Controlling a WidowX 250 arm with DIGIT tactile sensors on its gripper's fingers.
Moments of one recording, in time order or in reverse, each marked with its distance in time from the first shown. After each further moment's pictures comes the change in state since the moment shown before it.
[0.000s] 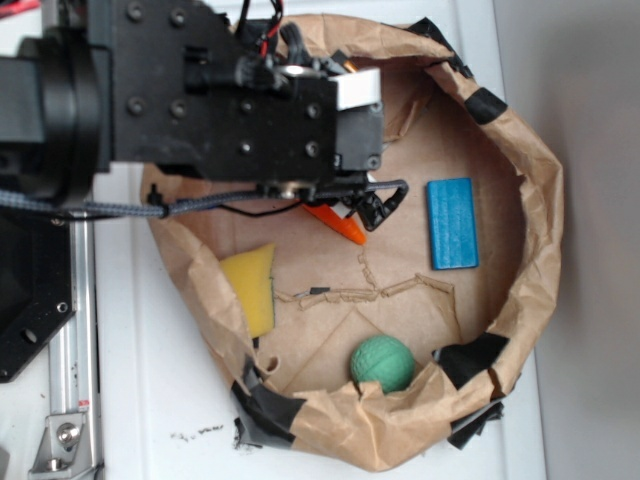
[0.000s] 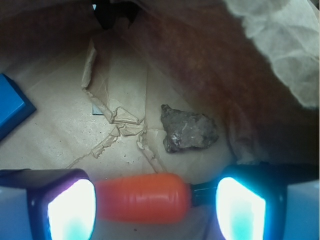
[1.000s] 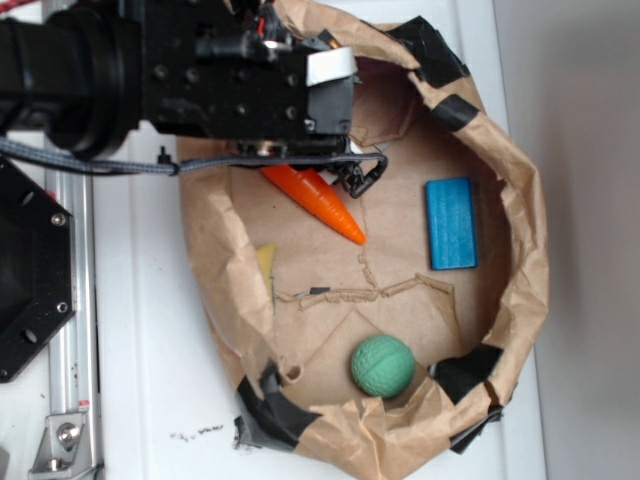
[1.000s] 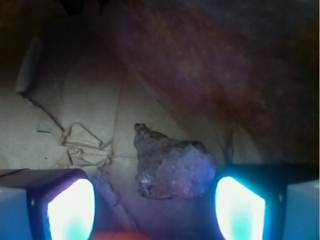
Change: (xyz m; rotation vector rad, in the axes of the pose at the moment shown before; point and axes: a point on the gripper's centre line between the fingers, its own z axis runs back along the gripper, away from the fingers) arm 0.011 0.030 -0.042 0.028 -0.056 -0.033
